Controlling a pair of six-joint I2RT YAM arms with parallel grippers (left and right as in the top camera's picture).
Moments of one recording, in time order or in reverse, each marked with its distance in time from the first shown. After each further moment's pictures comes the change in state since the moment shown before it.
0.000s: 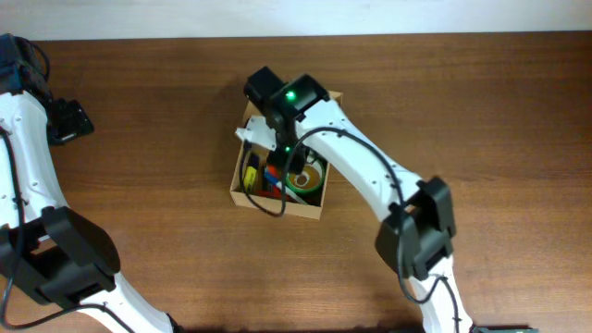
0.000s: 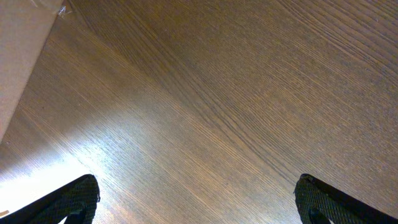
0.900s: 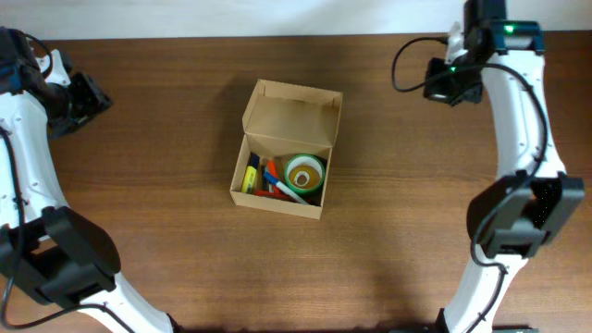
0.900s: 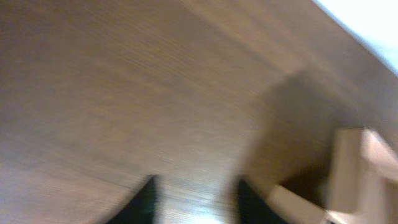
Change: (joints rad) left arm -0.010 0.000 0.000 0.134 0.657 -0.002; right arm -0.712 -0.072 -0.003 0.053 -0.172 0.643
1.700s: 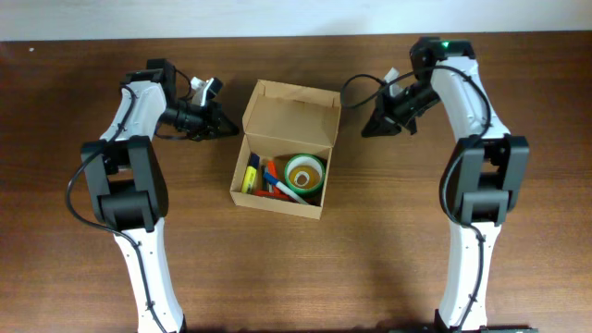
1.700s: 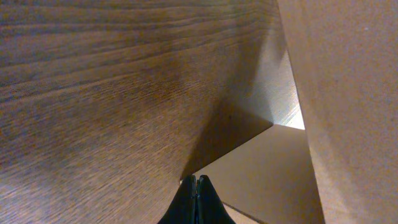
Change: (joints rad) left arm -0.333 0.463 0.000 0.033 0.515 0.357; right arm 0.068 0.282 -0.004 -0.120 -0.551 -0.029
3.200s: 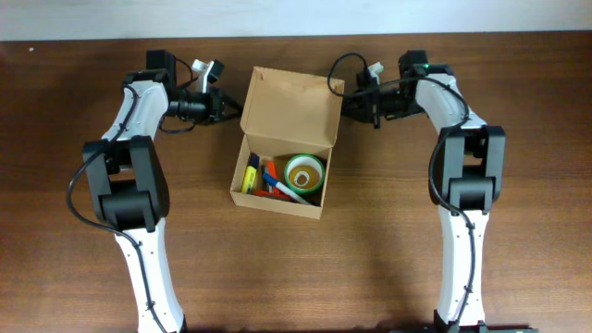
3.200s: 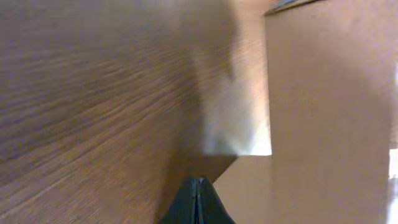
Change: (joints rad) left arm -0.006 0.000 0.000 0.207 0.227 0.011; right arm 0.009 0.164 -0.039 0.406 -0.690 0.112
